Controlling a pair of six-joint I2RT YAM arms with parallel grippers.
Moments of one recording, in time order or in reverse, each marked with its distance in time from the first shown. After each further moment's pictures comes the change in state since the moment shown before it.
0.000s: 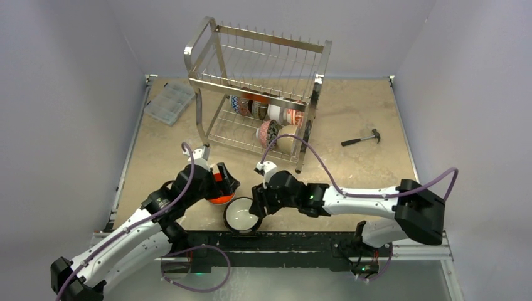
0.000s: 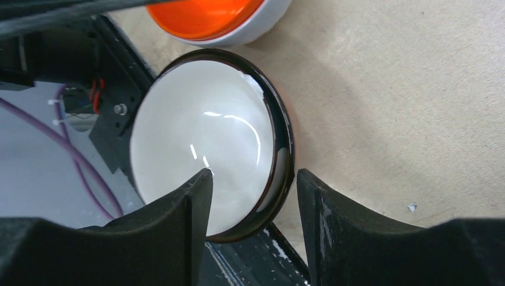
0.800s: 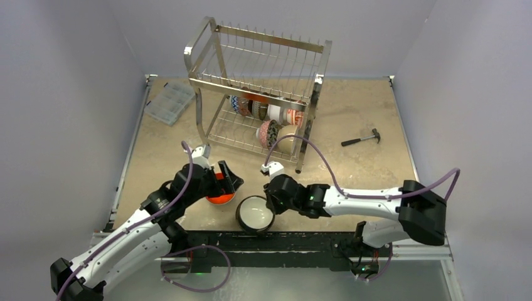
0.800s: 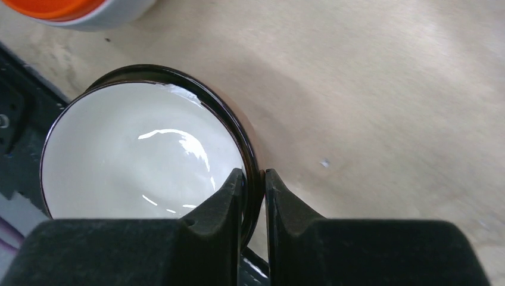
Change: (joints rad) left arm 0.000 -0.016 0.001 0.056 0.040 -0.018; right arm 0.020 0.021 0.037 -0.204 0.232 -0.031
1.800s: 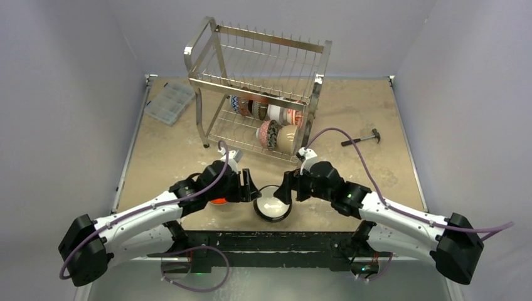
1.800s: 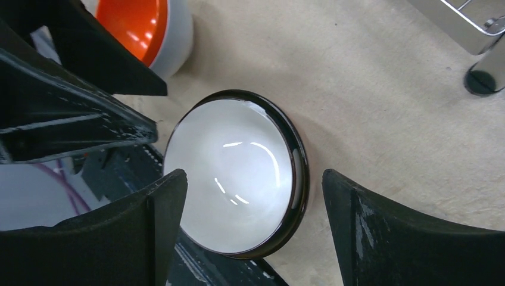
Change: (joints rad) left arm -0.143 0.332 0.029 0.200 0.158 -0.005; right arm -0.295 -0.398 -0.213 0.066 -0.238 -0.003
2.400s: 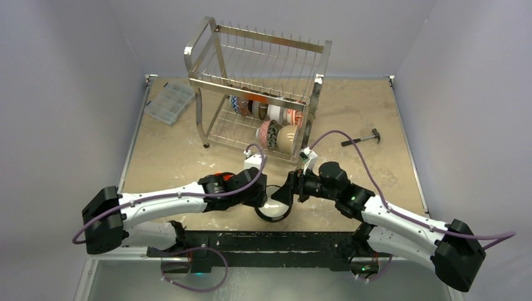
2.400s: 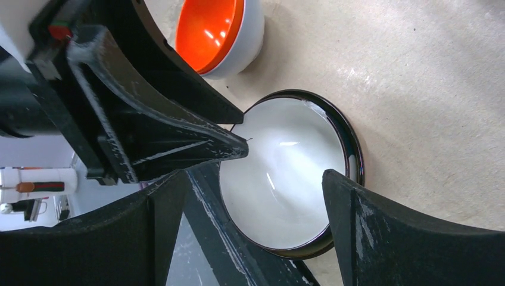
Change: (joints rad) left arm -0.273 0.257 0.247 -0.174 -0.293 0.014; right arm -0.082 -0.053 -0.098 0.203 -0.267 0.089
